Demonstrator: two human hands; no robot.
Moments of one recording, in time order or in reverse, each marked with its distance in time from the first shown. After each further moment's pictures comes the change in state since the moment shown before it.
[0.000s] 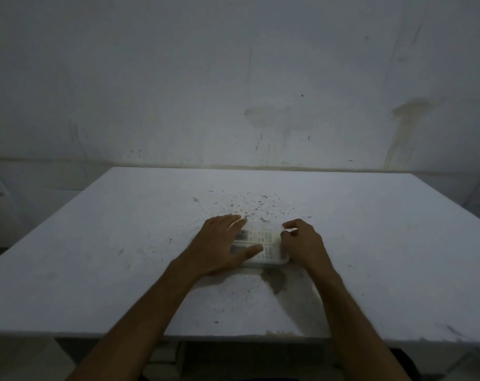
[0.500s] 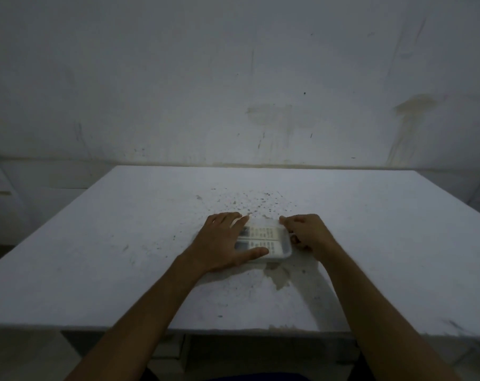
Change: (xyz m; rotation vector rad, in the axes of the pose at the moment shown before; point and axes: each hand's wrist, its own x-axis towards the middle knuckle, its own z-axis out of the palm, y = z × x) left_hand -0.005 0.001 -0.003 0.073 0.044 0.038; right_hand 0.020 -0.006 -0.015 0.205 -0.132 0.146
